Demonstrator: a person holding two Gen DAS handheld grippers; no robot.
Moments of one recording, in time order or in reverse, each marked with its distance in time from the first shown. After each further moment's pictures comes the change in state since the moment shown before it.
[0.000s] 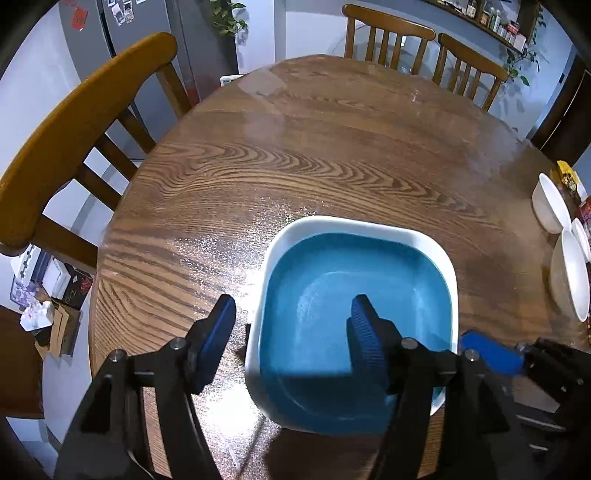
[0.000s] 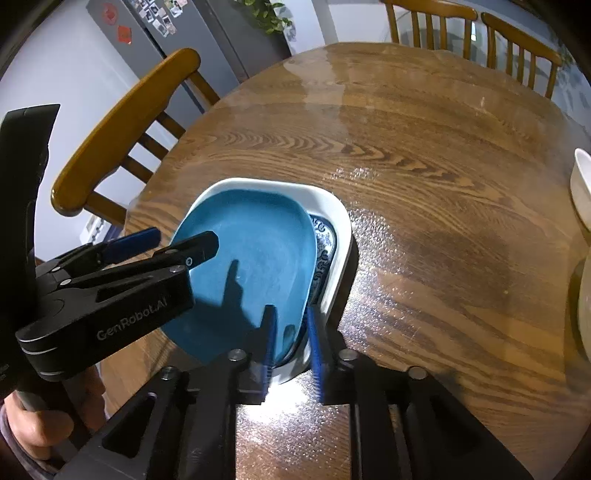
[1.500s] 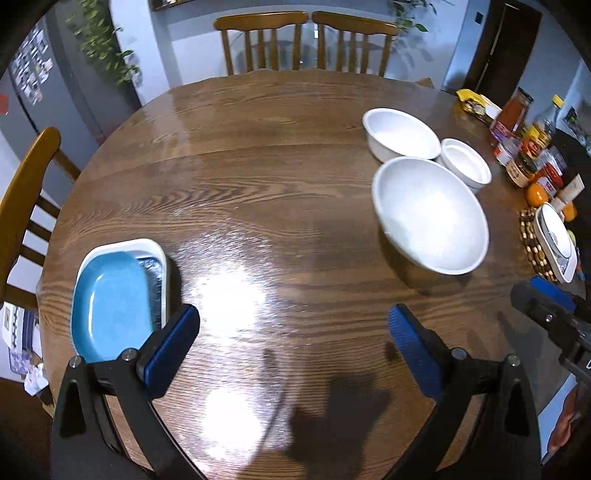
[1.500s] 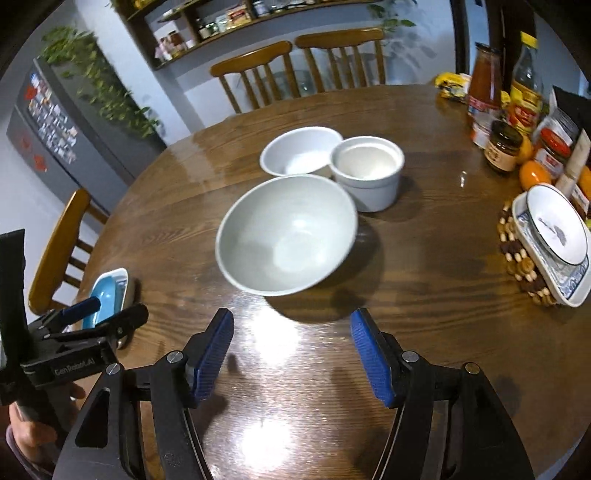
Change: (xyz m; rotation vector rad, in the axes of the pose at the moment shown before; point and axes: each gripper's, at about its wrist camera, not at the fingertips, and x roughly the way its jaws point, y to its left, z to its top) left arm -0.050 -0.215 -0.031 0.282 -0.013 -0.133; right arm -0.172 -0.218 -0.103 0.398 -0.239 -0.182
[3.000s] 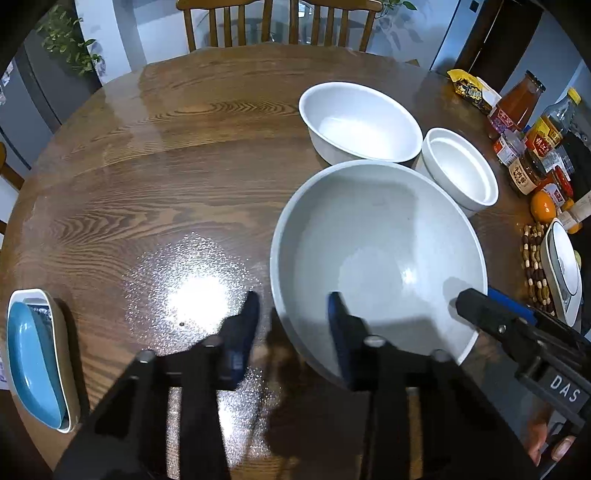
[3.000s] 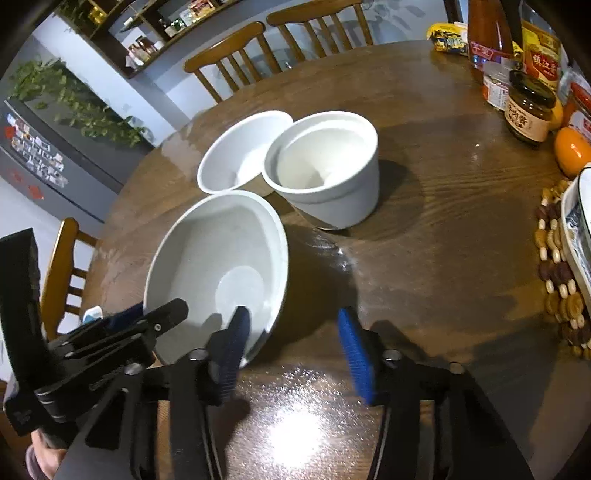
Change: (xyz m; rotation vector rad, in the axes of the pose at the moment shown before) left arm 0.083 -0.067 0.051 0.001 0.086 -0.078; right arm 0.074 -0.063 0.043 0.091 0.088 0.104
